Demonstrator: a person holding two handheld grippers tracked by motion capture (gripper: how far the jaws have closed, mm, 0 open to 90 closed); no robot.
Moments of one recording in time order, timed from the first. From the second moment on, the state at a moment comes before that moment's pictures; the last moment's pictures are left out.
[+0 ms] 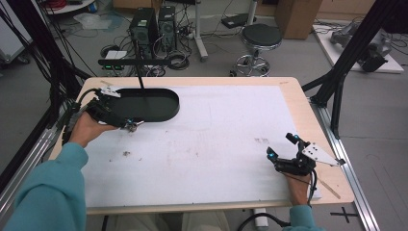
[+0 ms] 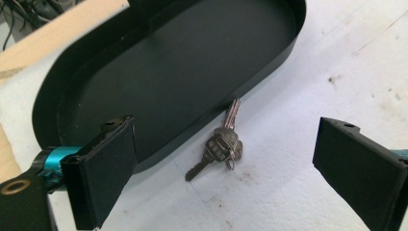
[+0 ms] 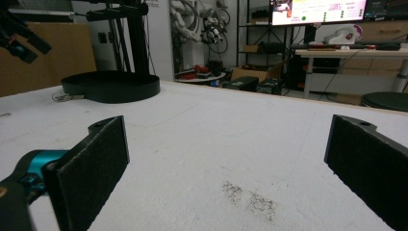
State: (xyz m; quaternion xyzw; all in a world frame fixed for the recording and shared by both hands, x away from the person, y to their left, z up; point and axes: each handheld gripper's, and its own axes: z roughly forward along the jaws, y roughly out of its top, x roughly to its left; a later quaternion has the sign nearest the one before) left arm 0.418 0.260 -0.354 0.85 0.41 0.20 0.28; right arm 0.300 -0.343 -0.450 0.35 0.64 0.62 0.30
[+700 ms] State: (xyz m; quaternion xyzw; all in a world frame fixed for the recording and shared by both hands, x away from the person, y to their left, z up) left arm 0.426 0.248 -0.385 0.86 0.43 0.17 0.22; right arm 0.300 -0.343 -0.450 0.35 0.64 0.62 0.30
